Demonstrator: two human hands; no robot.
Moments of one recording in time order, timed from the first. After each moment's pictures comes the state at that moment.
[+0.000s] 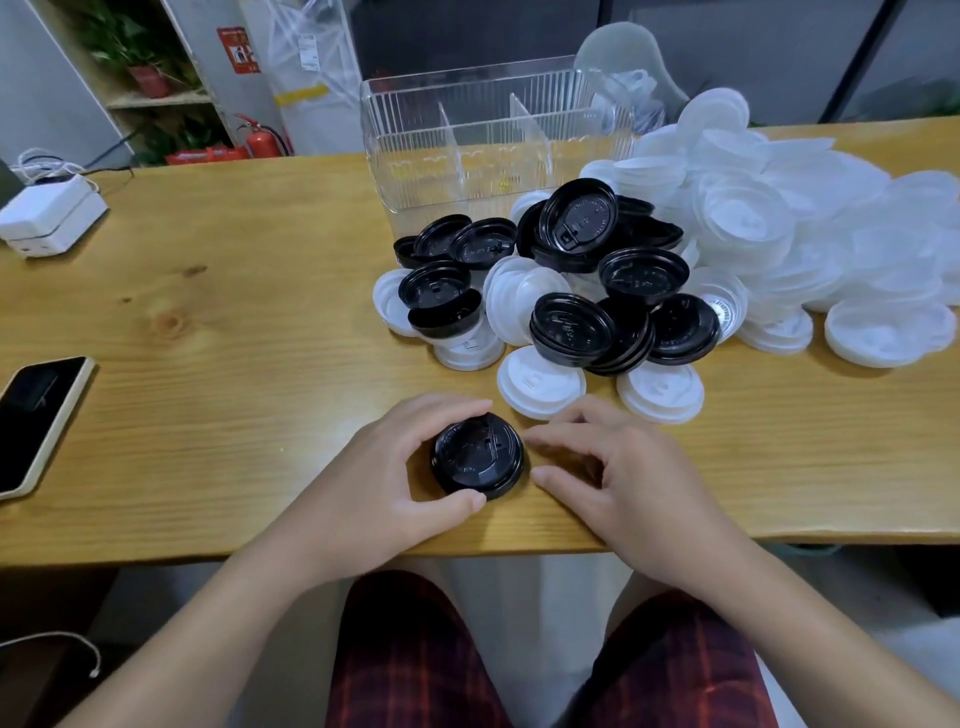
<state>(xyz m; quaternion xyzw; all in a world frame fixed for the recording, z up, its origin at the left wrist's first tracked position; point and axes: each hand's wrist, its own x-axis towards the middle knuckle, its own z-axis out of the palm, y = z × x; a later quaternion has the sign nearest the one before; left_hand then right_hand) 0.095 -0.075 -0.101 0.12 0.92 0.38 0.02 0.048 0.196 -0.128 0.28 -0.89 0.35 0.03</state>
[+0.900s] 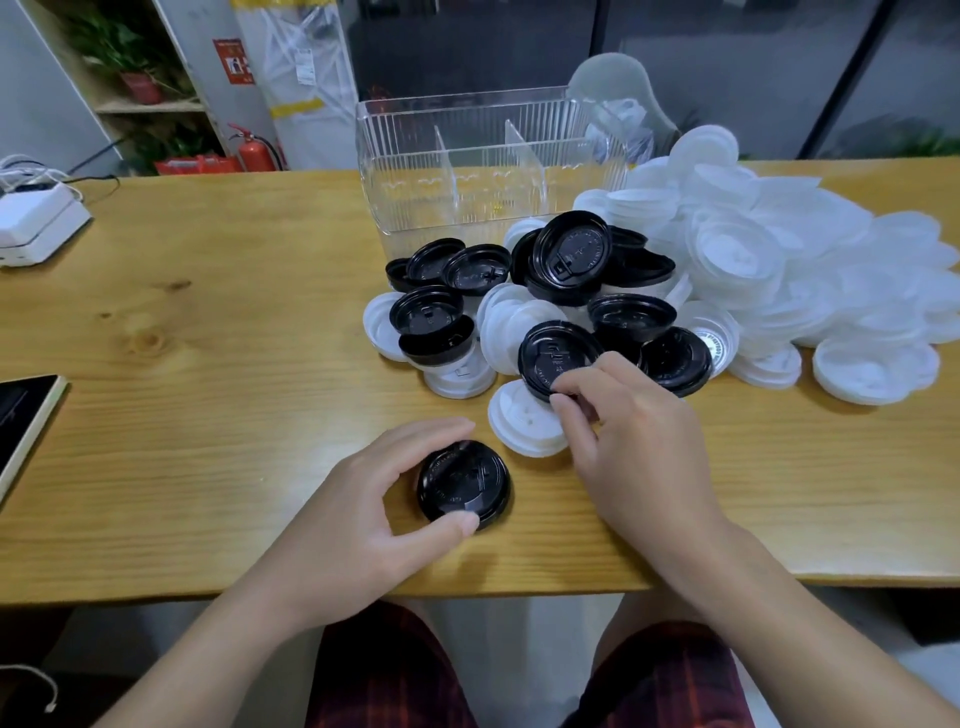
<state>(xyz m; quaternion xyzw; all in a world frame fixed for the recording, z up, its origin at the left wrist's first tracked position) 0.098 -0.072 -0.098 0.08 0.91 0.42 0.00 0.010 0.179 -0.106 0.20 -0.91 0.27 0.24</state>
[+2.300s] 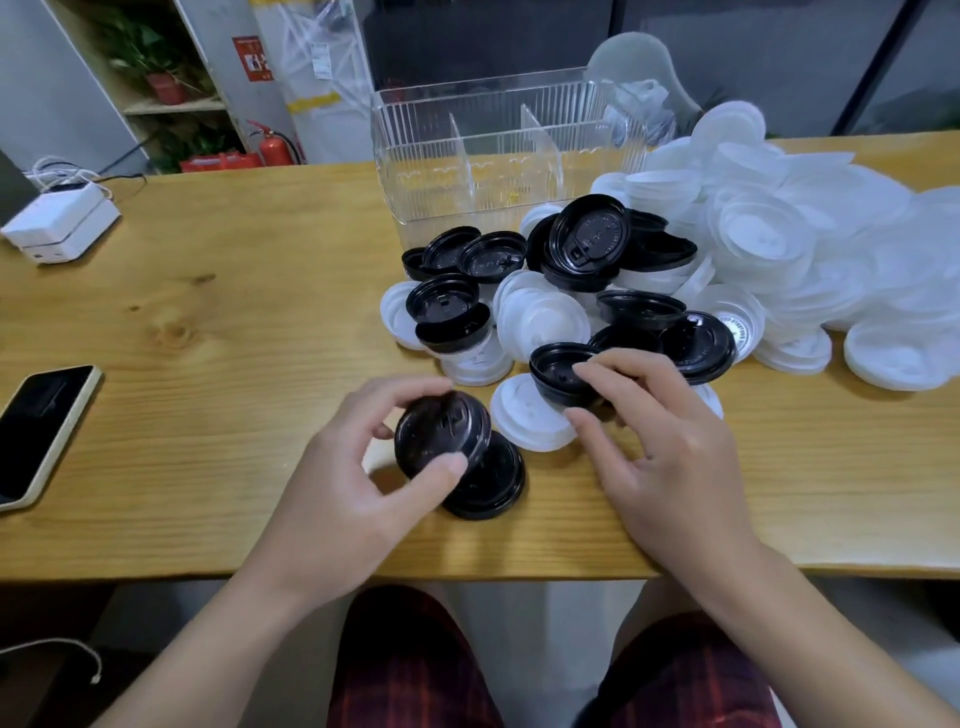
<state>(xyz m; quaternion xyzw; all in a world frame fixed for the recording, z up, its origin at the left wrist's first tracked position) 0.102 -0.077 -0.092 0.04 0.87 0.48 -0.11 0.026 0.192 -0.126 0.24 -0.86 0.36 0.28</state>
